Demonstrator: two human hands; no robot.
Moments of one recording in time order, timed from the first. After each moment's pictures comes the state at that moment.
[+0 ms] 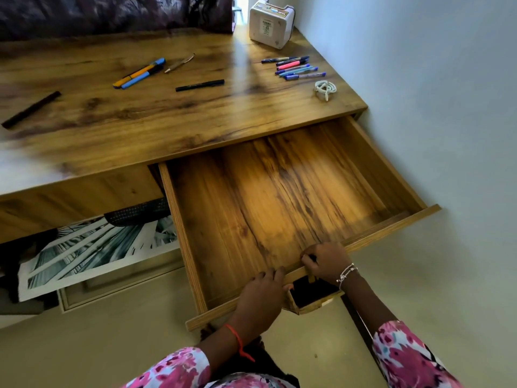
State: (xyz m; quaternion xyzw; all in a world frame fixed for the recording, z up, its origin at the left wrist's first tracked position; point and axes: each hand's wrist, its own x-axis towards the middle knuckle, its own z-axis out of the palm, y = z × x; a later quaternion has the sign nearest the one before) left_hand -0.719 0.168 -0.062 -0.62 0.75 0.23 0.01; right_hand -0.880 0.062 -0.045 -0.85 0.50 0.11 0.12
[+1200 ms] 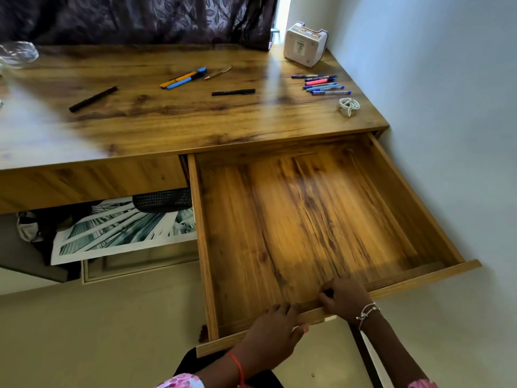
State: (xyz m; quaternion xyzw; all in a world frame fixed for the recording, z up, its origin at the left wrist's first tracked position) left_hand -0.754 0.233 -0.047 -0.60 0.70 0.38 -0.03; right_hand -0.918 0.118 -0.036 -0.84 0.49 0.16 0.18
